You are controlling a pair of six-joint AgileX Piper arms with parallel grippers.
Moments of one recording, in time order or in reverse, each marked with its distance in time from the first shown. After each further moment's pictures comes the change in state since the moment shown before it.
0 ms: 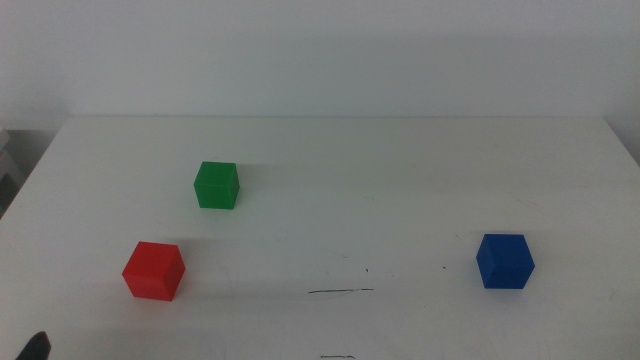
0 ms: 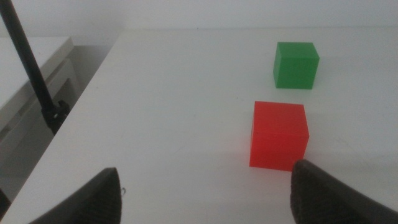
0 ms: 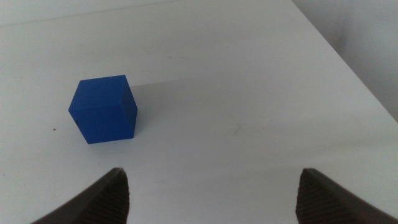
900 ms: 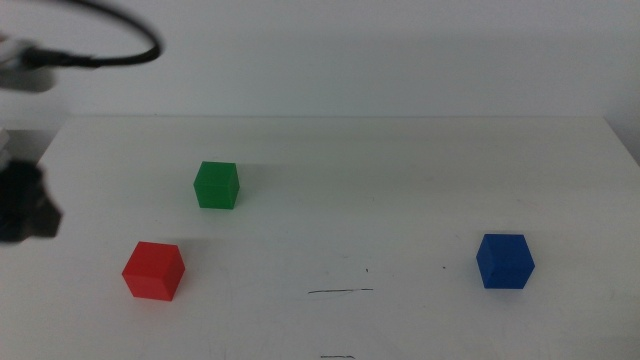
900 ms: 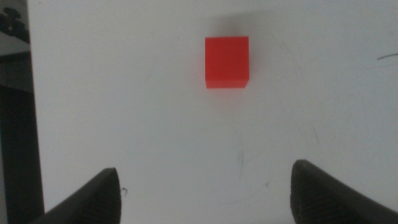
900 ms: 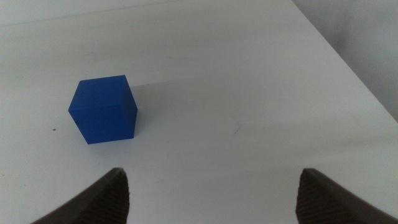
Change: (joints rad) left arm -0.183 1.027 -1.151 0.056 0.939 0.001; right arm 0.000 0.000 0.000 0.000 -0.001 0.000
